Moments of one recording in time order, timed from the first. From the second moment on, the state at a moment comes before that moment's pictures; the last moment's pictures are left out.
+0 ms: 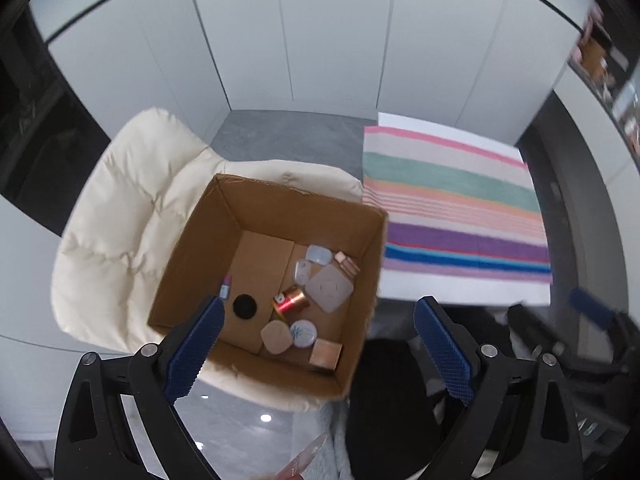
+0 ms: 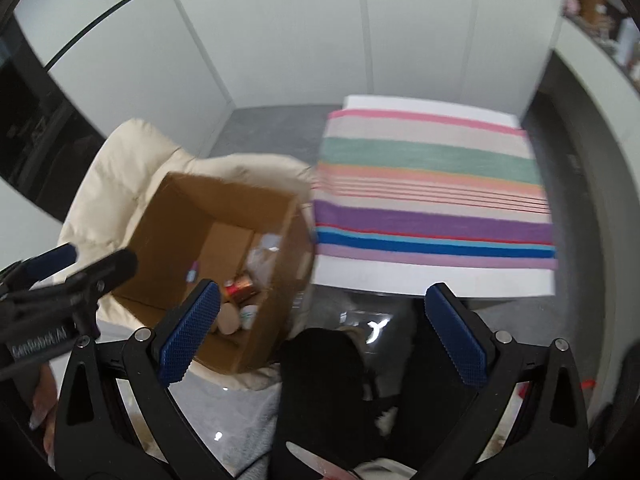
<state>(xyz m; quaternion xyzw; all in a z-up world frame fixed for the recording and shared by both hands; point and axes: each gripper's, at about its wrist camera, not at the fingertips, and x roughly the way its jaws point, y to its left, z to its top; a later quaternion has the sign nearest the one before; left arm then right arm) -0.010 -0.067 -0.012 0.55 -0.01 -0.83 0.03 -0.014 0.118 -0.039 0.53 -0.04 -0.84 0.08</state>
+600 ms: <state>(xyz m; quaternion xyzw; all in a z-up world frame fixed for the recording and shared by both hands) 0.036 -0.036 0.028 0.54 -0.04 -0.84 0.03 0.040 0.147 0.010 0.50 -0.03 -0.87 0.06</state>
